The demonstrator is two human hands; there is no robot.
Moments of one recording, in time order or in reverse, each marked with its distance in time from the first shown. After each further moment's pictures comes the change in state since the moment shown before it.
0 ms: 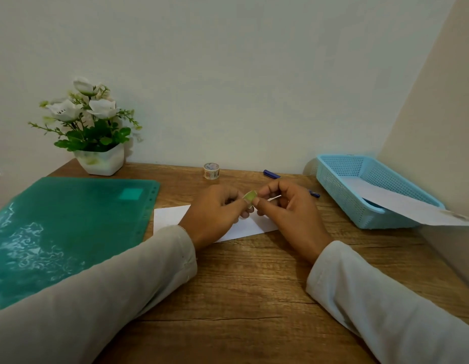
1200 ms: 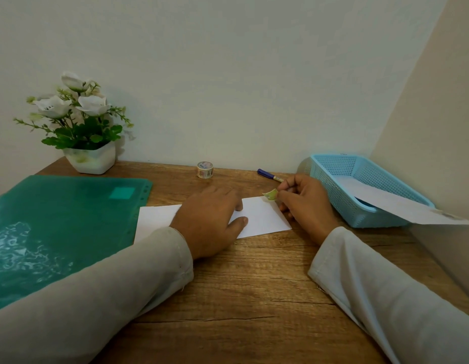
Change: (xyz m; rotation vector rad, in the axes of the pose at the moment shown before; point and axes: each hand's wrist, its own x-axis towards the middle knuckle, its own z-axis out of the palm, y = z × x) left_hand -0.007 0.012 0.000 0.873 -0.129 0.104; right_hand 0.031 0.029 -0.034 -0.167 0.137 0.212
